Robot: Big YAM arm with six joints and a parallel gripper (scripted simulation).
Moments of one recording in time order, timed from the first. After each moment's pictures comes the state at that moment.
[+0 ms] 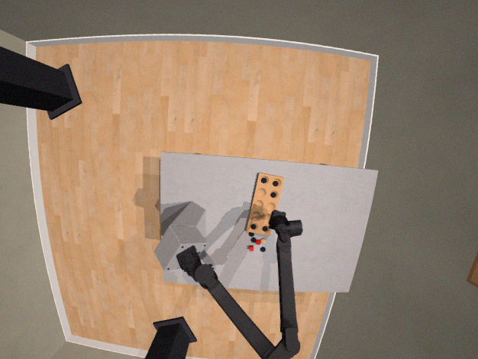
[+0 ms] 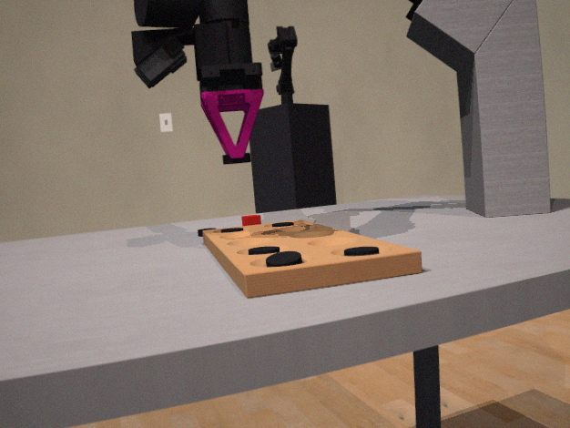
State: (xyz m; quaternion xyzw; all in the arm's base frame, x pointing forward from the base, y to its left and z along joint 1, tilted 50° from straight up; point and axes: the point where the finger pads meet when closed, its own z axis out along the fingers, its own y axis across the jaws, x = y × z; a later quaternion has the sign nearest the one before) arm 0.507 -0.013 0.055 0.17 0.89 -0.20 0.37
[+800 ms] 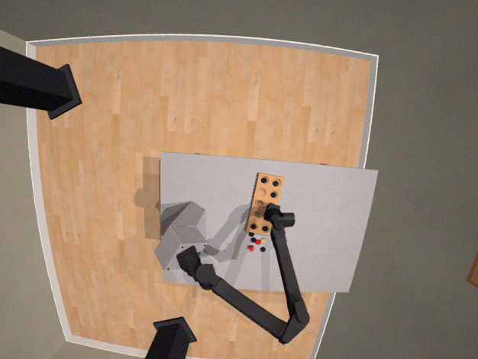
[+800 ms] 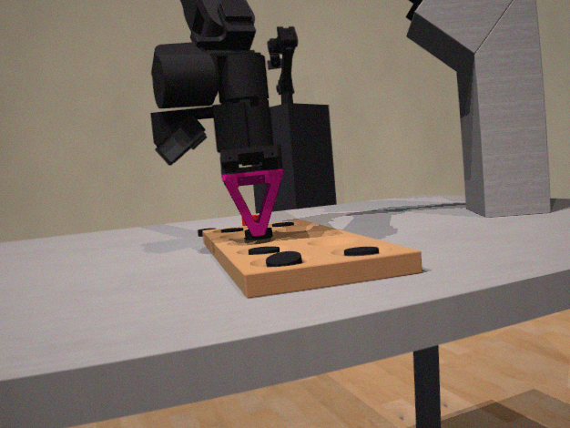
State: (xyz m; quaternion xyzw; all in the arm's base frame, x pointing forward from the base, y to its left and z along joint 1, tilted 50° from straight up) arm 0.548 -0.052 -0.016 0.22 0.88 -0.20 0.37
